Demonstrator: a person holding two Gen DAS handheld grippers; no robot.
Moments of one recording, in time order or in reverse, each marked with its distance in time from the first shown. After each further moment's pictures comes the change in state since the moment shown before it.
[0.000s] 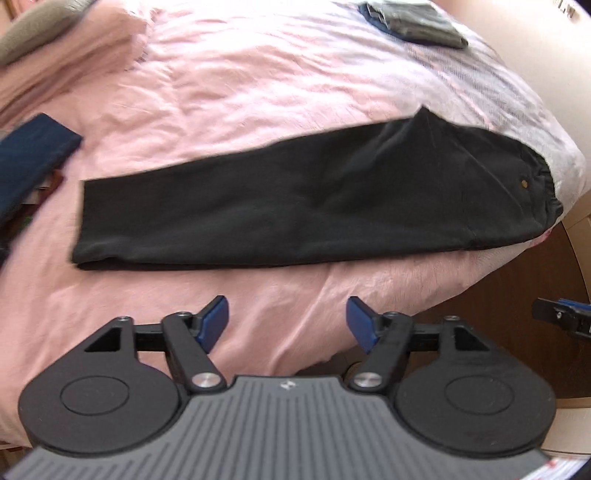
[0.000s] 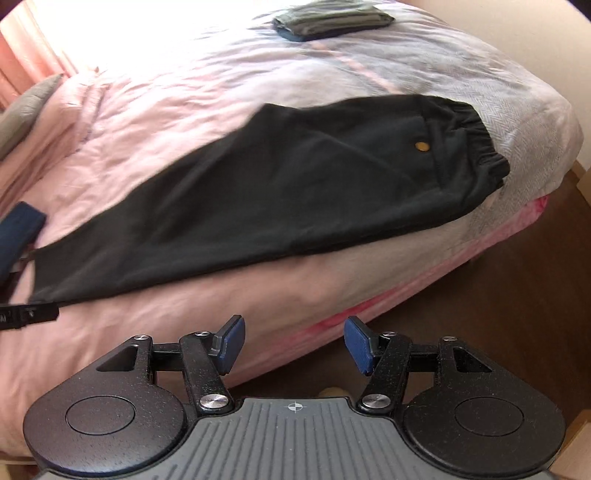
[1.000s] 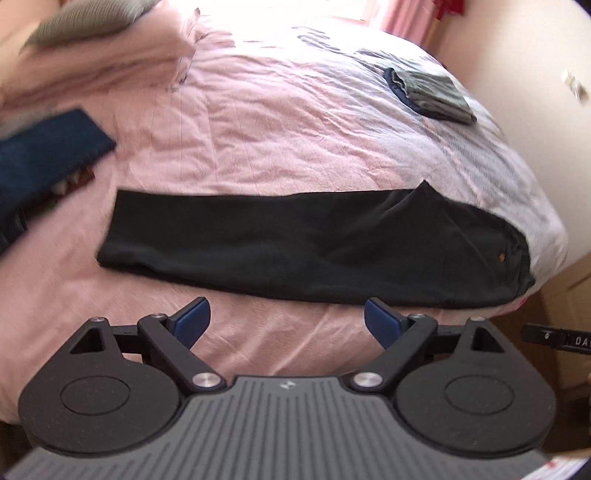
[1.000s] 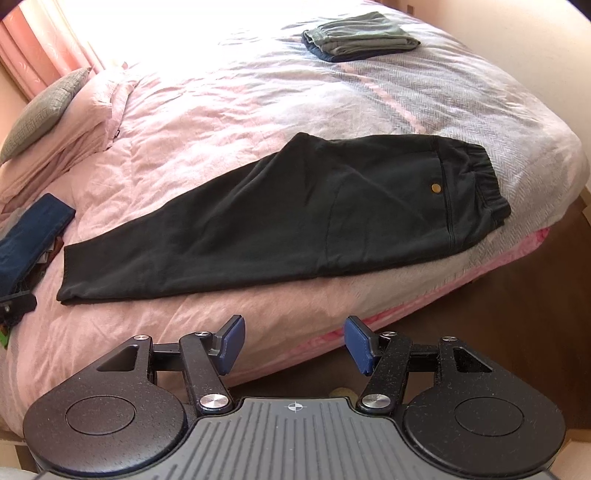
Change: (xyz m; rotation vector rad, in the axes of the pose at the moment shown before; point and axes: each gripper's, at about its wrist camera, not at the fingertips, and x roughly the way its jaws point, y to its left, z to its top) left arm -0.043 0.042 0.003 -0.229 -0.111 -0.091; right arm -0.039 0.021 0.039 -0.081 0.017 0.031
